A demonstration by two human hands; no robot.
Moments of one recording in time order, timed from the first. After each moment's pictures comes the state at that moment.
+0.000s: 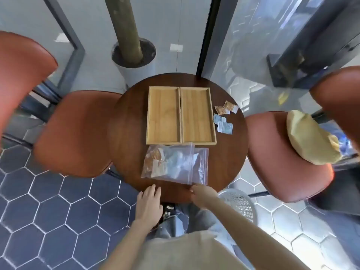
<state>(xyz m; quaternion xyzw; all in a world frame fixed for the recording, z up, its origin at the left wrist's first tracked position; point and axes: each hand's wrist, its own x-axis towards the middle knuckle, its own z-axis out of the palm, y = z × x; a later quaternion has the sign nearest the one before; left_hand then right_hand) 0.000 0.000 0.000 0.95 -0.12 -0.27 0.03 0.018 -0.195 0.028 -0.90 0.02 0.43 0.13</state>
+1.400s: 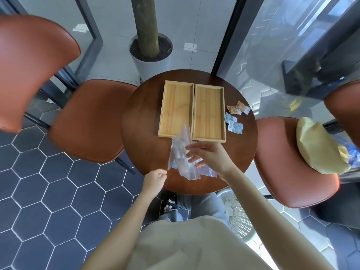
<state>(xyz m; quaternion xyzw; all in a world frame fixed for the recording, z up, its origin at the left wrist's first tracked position) 0.031 0.011 0.023 0.86 0.13 -0.26 0.43 0.066 -0.179 0.153 -0.74 0.11 0.22 0.62</state>
